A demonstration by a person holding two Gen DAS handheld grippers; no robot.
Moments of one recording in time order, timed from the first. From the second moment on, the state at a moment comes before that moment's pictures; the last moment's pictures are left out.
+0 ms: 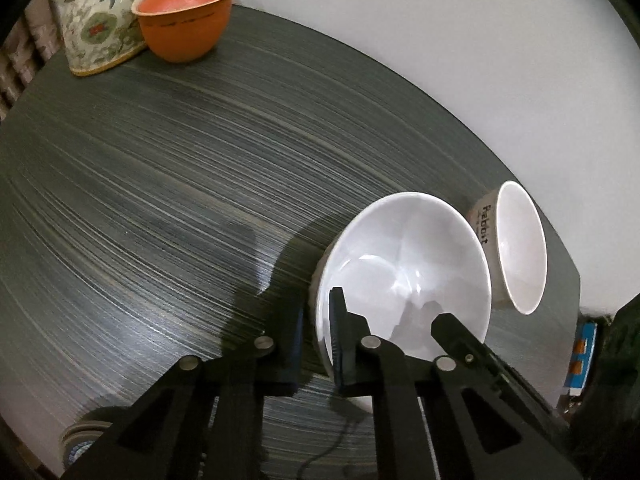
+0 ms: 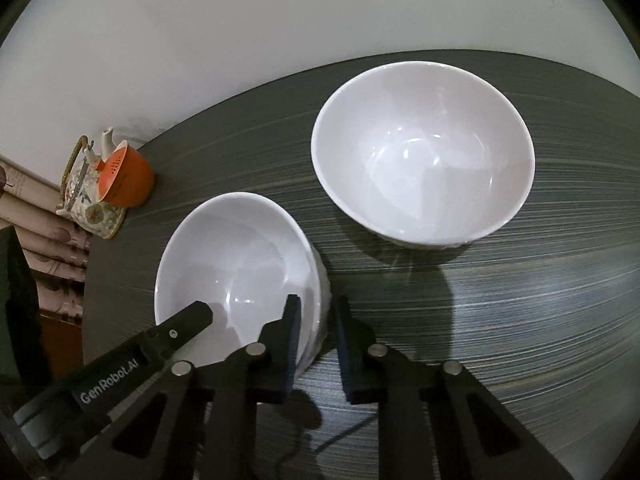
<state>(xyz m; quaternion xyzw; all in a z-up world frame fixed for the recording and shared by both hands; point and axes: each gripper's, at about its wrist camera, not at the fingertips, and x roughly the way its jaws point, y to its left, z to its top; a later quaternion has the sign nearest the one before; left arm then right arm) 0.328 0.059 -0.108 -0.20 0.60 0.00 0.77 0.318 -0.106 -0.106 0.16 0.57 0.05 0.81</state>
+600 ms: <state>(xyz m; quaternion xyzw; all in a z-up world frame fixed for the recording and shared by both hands) 0.298 0.042 -0.078 -0.19 0.59 0.00 0.79 0.271 -0.104 -0.066 0.16 0.55 0.06 0.82</state>
